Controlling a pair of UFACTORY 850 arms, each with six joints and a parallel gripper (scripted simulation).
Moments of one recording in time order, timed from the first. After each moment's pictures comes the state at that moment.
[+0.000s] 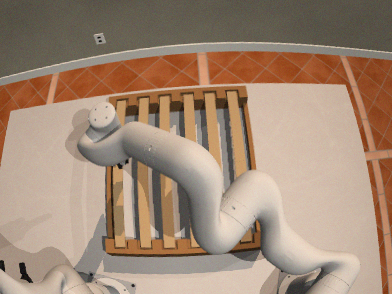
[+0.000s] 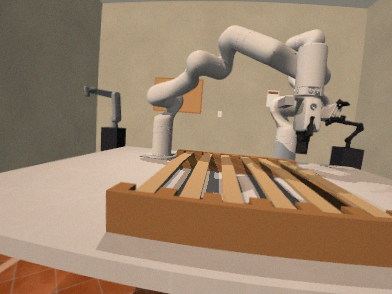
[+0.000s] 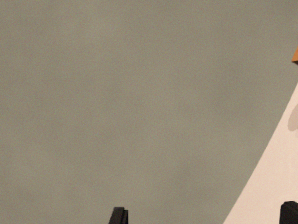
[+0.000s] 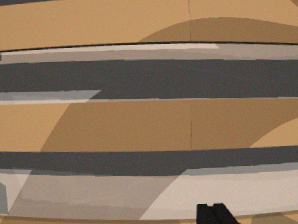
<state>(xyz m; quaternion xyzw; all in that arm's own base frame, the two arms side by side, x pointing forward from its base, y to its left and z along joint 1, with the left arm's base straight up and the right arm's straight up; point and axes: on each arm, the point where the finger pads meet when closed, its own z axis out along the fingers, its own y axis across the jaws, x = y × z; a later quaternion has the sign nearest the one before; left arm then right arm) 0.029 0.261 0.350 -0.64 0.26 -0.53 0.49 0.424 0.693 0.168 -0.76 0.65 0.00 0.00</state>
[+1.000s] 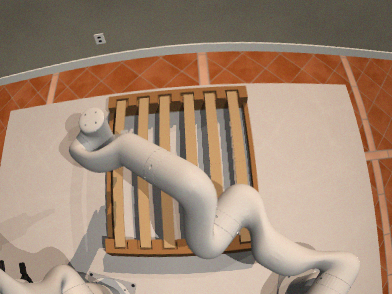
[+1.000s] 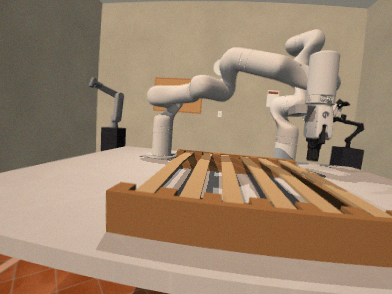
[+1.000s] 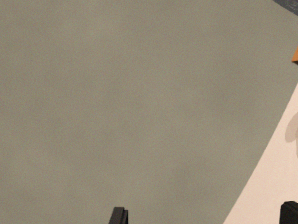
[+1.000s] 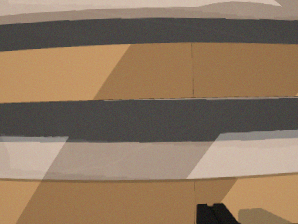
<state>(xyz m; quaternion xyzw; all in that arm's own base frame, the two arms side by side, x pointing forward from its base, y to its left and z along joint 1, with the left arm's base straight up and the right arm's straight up) 0.029 0.261 0.350 -0.64 0.26 -0.53 0.49 0.417 0.731 0.148 -0.76 0.65 0.00 0.00</state>
